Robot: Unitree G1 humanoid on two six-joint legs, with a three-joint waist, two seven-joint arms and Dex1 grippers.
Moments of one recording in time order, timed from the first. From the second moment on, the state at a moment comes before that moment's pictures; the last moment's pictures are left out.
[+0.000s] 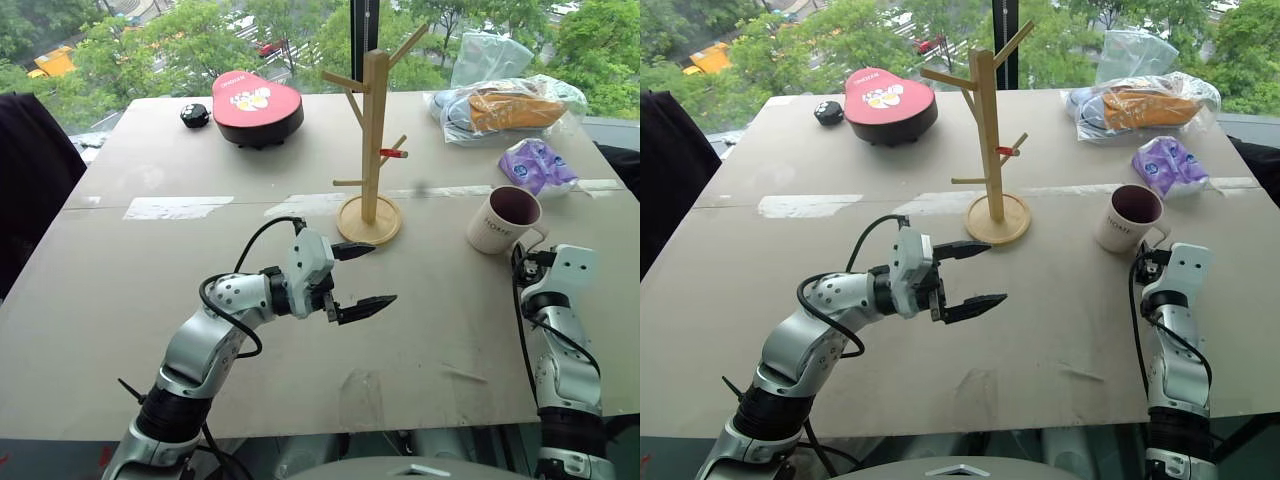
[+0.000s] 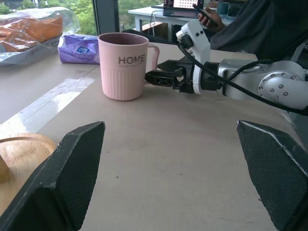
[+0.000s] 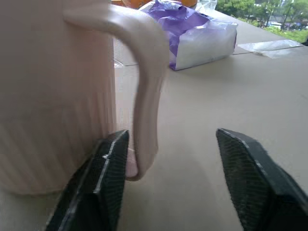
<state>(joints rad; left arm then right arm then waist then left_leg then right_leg) -0.22 0.50 -0.17 -0.42 -0.46 0.39 -0.89 -0.10 -0.18 -0.30 0.03 0.17 0.08 0.04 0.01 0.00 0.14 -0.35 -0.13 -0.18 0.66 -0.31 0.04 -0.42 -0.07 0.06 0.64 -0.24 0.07</state>
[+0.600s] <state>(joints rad) -0.19 0.49 -0.16 -0.42 -0.47 0.37 -0.85 -0.20 -0.33 -0.27 0.10 0.21 0.04 0.28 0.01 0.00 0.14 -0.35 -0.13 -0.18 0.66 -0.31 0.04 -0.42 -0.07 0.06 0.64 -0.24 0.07</state>
